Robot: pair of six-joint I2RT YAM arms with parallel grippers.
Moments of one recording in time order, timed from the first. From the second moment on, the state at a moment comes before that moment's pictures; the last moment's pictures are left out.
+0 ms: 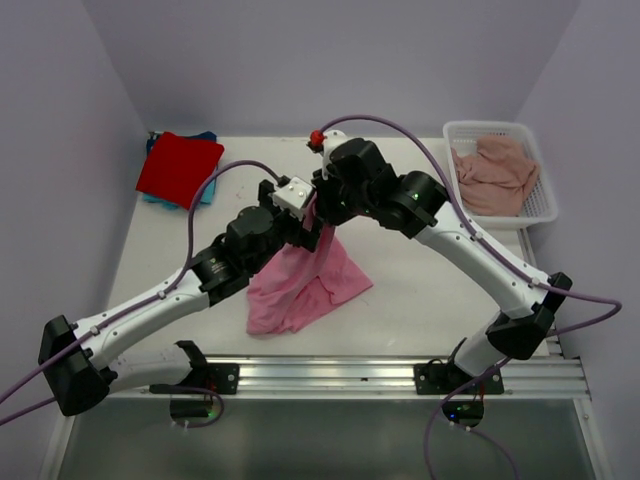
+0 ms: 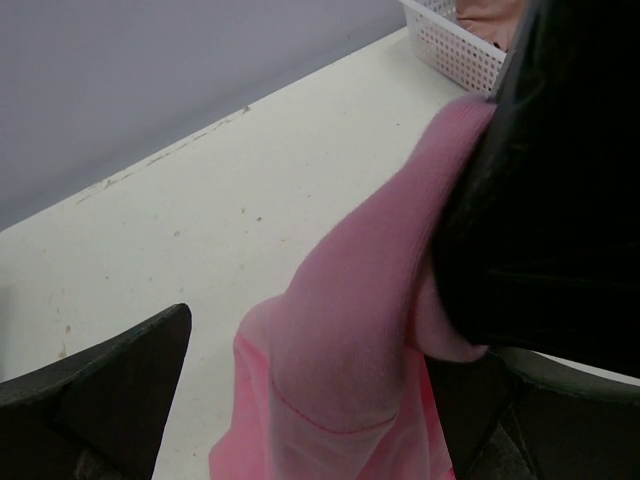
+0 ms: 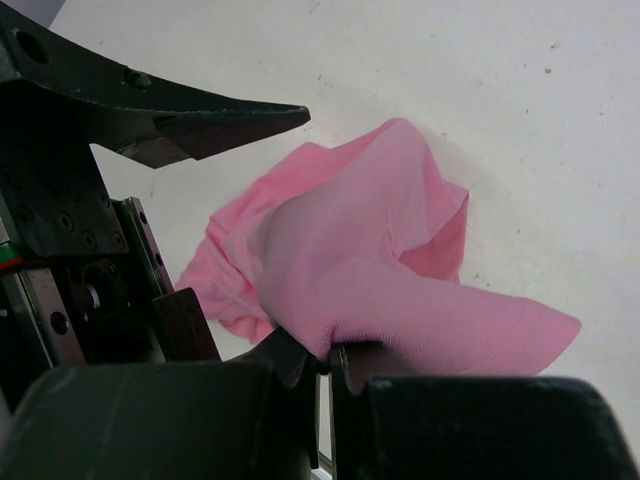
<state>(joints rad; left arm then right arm) -0.86 1.12 0.92 0.03 -0.29 0.03 0.90 1.56 1.82 -0.91 0.13 0.30</state>
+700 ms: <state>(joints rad) -1.17 1.13 1.03 0.05 -0.38 0.02 0.85 1.86 1.98 -0.97 0.16 0.25</state>
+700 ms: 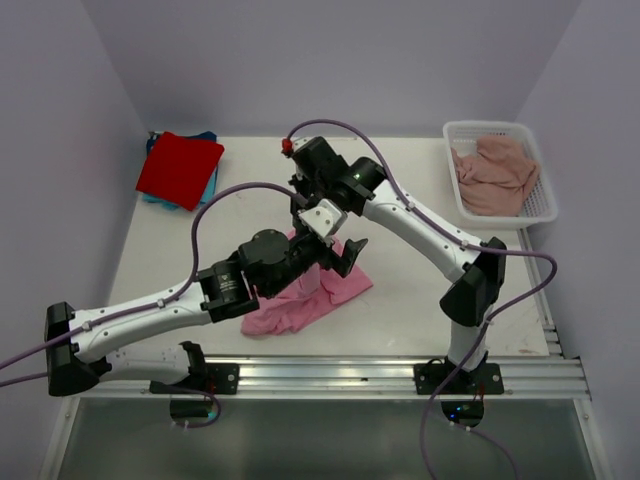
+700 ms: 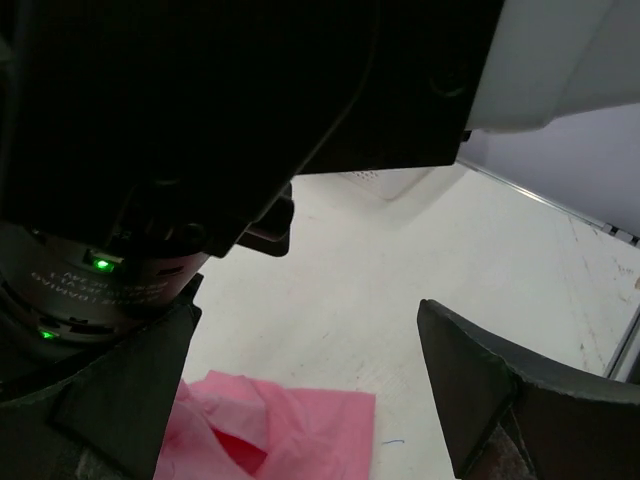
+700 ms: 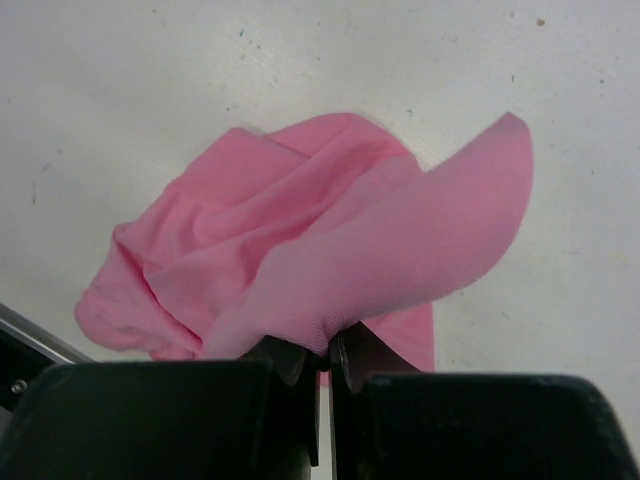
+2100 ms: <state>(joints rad) -0.94 1.40 1.02 0.25 -0.31 0.07 0.65 1.58 1.92 -0.95 0.05 0.25</state>
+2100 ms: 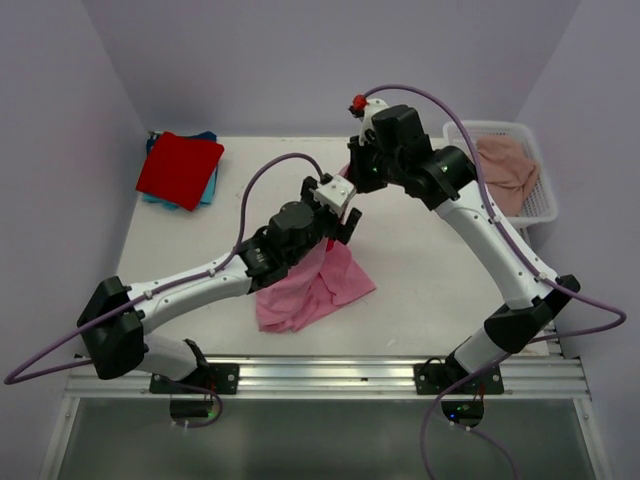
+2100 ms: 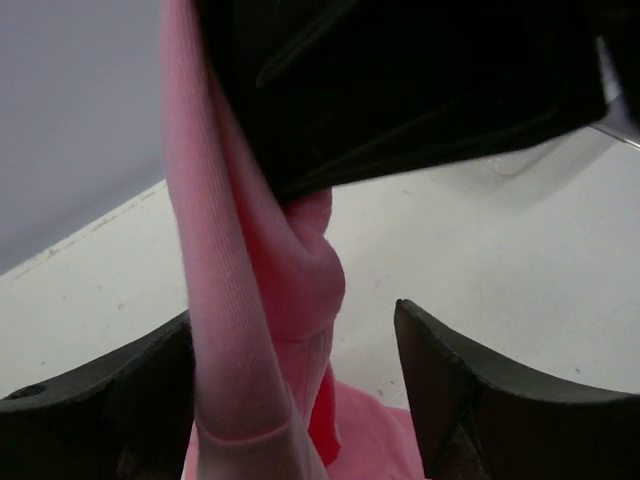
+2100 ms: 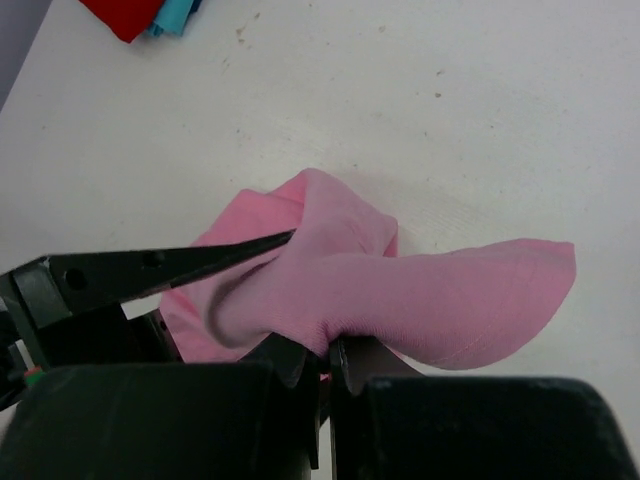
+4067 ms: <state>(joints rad) -0.89 1.17 1.11 0.09 -0.40 0.21 0.93 1.59 0.93 -0.44 0.13 0.59</state>
